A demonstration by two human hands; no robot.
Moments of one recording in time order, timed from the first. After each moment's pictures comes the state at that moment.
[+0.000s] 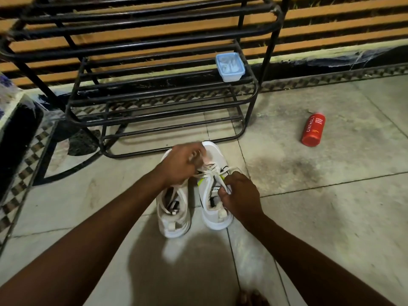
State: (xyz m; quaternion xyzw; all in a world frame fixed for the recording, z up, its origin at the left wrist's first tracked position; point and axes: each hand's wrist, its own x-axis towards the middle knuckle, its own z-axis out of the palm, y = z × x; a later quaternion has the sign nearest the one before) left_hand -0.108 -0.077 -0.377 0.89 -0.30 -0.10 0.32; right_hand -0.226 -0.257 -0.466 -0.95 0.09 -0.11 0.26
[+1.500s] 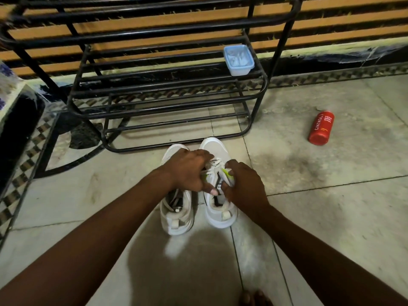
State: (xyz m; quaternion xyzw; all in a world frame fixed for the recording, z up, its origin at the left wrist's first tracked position) left_hand -0.118 -0.083 -0.375 0.91 -0.37 -0.18 0.01; right_hand -0.215 -0.258 -0.433 -0.95 0.04 -0.06 0.29
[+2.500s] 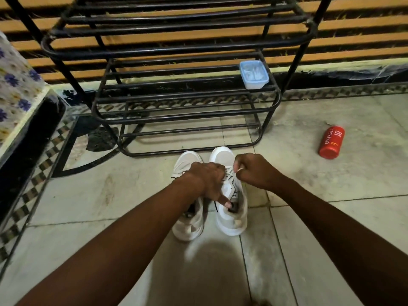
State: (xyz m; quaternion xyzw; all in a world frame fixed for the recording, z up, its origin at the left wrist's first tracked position) left_hand -0.119 -0.103 -0.389 0.90 -0.33 -0.26 -0.08; right_hand -0.150 -0.284 -0.396 -0.93 -0.04 0.08 0.35
